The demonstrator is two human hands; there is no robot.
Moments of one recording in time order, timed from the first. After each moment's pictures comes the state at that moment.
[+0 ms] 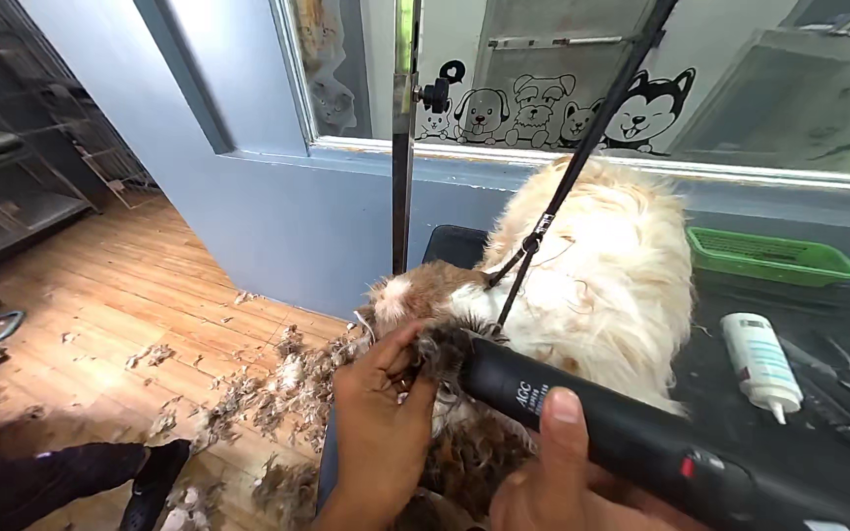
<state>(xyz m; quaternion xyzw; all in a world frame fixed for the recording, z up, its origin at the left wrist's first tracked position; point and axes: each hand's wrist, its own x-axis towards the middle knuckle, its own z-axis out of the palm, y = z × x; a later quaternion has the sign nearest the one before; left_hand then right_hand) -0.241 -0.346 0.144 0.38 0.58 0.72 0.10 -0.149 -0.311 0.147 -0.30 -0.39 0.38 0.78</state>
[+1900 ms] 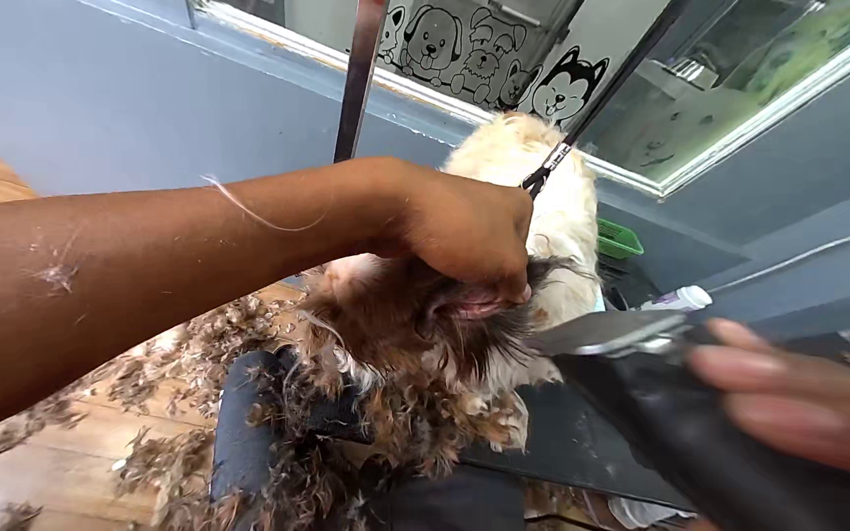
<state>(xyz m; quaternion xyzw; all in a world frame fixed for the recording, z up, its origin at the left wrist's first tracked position) -0.292 -0.243 0.255 0.79 0.47 0.15 0.37 -0.005 -0.269 0.254 -0.06 -0.93 0.26 0.26</state>
